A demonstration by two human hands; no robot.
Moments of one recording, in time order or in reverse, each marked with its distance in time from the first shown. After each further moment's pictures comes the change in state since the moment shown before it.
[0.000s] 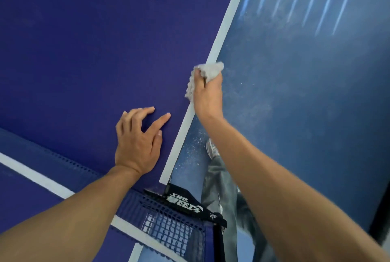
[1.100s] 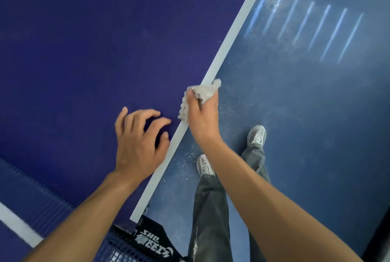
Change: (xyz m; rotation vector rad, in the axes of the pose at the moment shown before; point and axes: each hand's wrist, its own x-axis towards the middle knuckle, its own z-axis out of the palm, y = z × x) left_hand 0.093 0.050 -0.002 -0.062 0.164 -0.070; right_hand 0.051 -0.026 -0.020 -0.110 -0.148 0.014
